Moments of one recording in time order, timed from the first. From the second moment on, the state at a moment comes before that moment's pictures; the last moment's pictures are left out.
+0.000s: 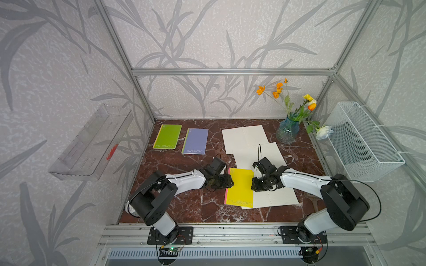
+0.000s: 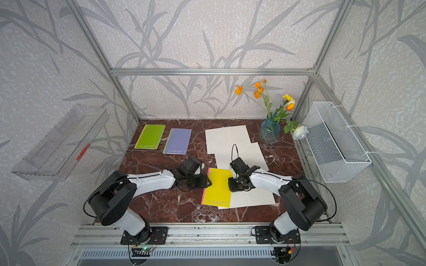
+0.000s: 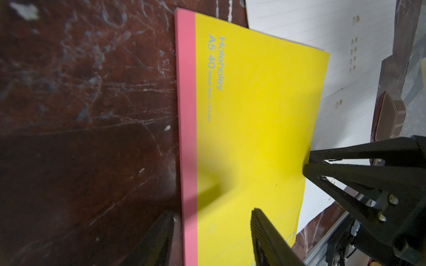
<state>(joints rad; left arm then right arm) -0.71 1.61 0.77 -0.20 0.31 -0.72 0.62 1.53 0.73 -0.43 -0.24 0.47</state>
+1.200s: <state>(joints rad) -0.71 1.50 0.76 -0.10 0.43 -0.76 0.69 1.63 0.79 -0.30 -0.24 0.53</state>
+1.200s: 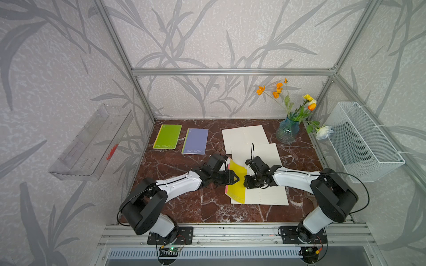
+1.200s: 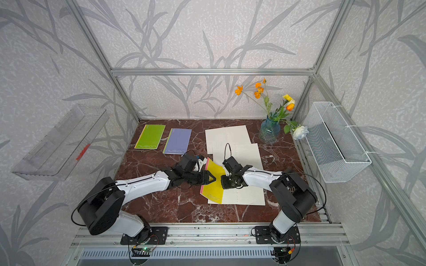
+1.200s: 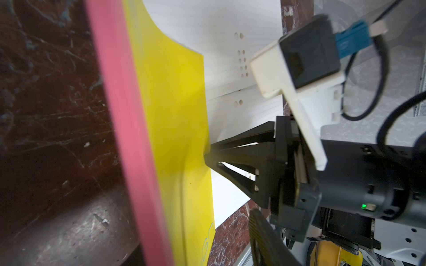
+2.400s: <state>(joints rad) -0.60 1.31 0.86 -0.56 0.23 -0.64 0.70 1.62 0.78 -0.29 -0.23 0.53</state>
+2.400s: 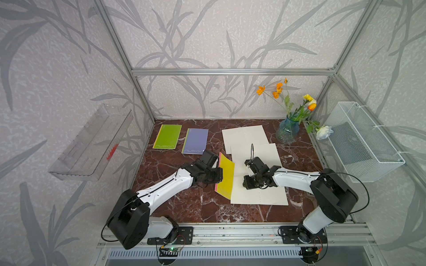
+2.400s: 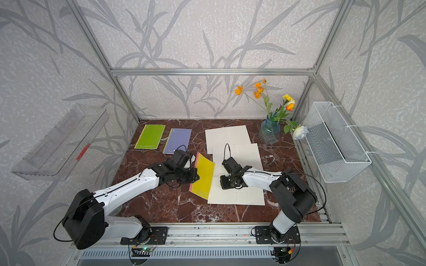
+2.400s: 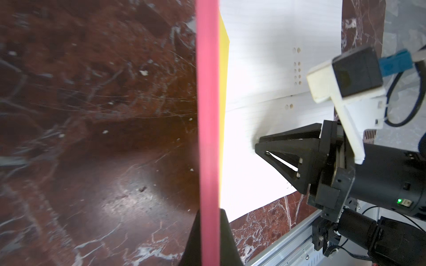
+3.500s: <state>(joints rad) -0.12 1.44 1.16 -1.05 0.07 -0.38 0.70 1.62 0.81 -0.44 -0.28 0.50</state>
